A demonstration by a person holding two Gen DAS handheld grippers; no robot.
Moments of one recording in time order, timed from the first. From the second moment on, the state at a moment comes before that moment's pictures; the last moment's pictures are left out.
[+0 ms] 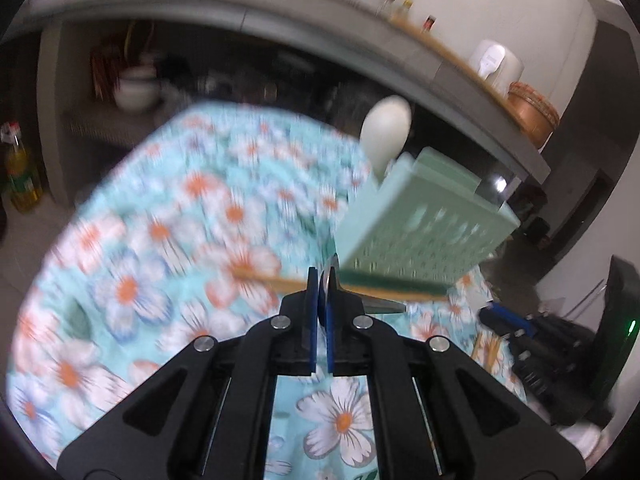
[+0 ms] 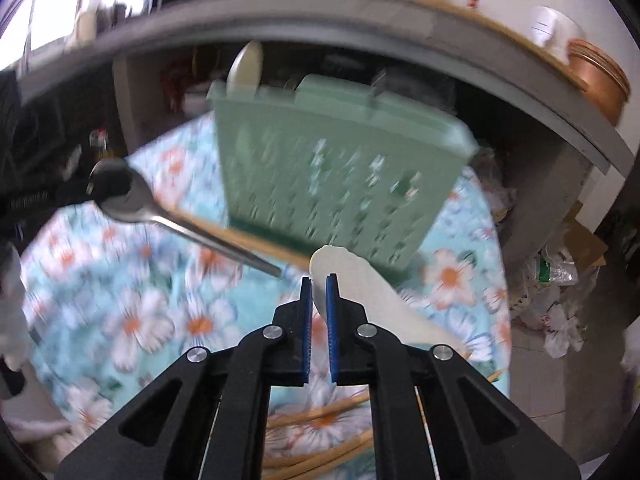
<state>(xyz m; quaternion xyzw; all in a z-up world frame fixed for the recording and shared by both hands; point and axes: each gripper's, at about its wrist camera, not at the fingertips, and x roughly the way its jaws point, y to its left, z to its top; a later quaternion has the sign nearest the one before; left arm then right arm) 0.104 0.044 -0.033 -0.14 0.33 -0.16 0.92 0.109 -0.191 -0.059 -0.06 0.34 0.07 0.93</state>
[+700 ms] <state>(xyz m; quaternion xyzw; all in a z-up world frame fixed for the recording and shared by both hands) 0.088 0.005 0.112 0.02 0.17 -0.14 0.98 0.091 -0.278 -0.010 0.11 0.26 0.12 0.95</state>
